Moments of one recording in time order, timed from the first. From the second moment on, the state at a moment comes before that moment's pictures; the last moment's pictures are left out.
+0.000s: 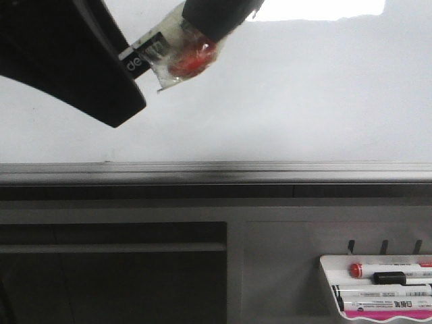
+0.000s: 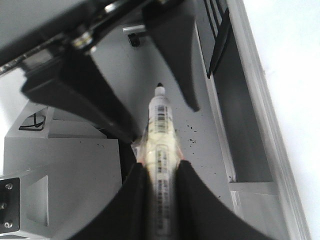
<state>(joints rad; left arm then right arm) -0.86 1.17 -0.98 -0.18 0.78 0.63 0.64 1.36 -1.26 0.56 1.06 -0.95</state>
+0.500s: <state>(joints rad) -0.55 0.83 -0.94 -0.09 0.79 0.30 0.47 1.17 -1.16 0.55 0.94 -0.65</state>
